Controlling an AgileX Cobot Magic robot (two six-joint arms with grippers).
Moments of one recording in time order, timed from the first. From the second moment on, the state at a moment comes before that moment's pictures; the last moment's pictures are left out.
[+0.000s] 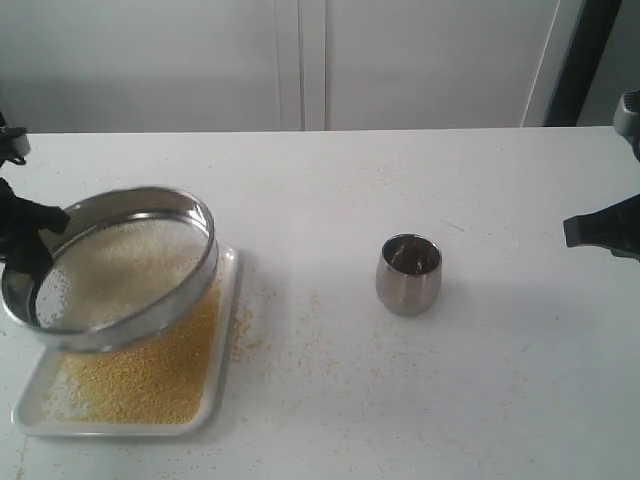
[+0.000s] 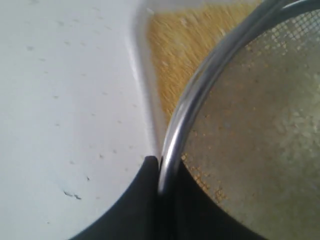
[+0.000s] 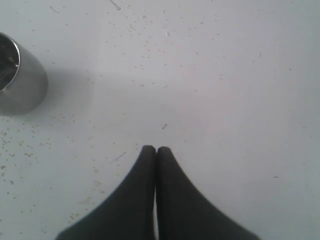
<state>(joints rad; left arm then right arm) 0.05 1.72 -1.14 -0.38 0.84 0.44 0.05 1.18 -0.77 0.00 0.57 -0.03</state>
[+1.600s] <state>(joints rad) 0.01 1.72 -1.15 -0.33 0.76 0.40 0.05 1.18 -0.77 0.00 0.57 -0.03</state>
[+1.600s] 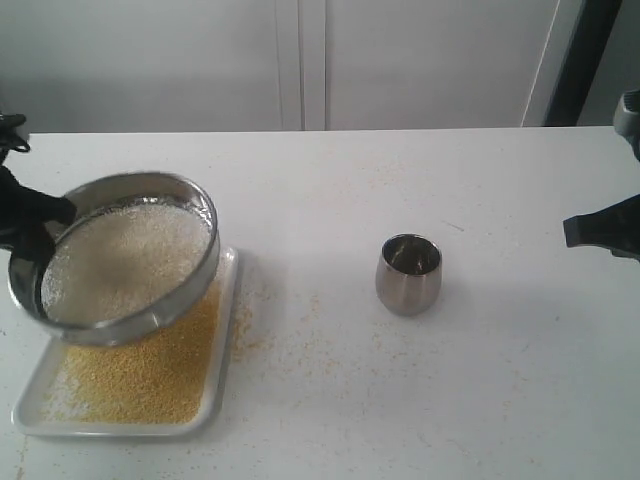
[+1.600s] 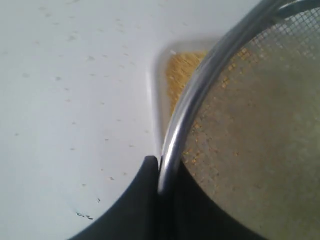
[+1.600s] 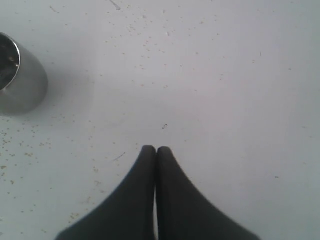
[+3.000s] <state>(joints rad) -0.01 1.72 -1.14 -0.29 0.80 0.35 0.05 1.18 -0.77 0.00 0.57 -0.03</state>
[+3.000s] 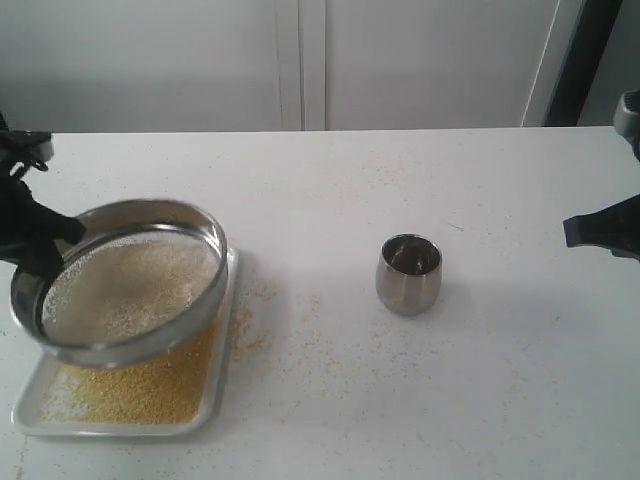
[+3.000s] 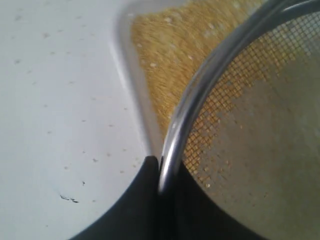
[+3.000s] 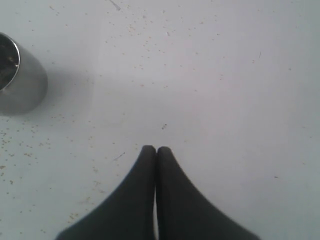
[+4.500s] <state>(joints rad) -0.02 1.72 -1.14 -0.36 0.83 0.54 0.05 1.18 -0.77 0.00 0.57 -0.03</state>
